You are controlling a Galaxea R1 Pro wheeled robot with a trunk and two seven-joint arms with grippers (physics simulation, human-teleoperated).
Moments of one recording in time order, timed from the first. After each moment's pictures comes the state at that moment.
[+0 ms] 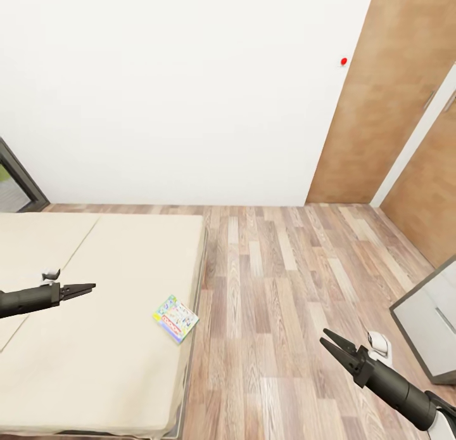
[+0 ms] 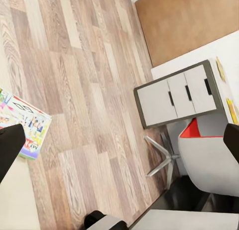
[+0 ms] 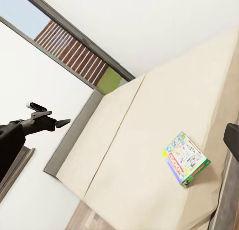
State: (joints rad) left arm -1.01 0.65 0.00 -0.20 0.14 0.46 -1.50; right arm -0.04 -0.15 -0.38 -1.47 -0.54 0.50 1.17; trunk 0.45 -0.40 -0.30
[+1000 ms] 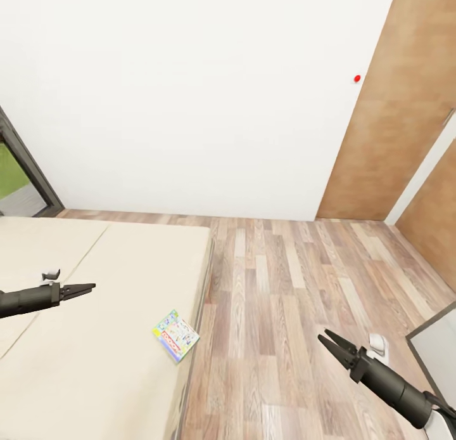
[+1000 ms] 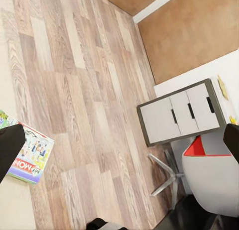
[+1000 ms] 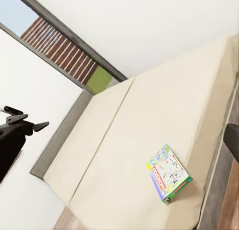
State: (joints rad) left arm -1.01 0.65 0.00 -0.20 0.14 0.46 -1.50; right arm -0.04 -0.14 -0.38 -1.47 -0.53 0.50 1.07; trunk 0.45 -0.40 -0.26
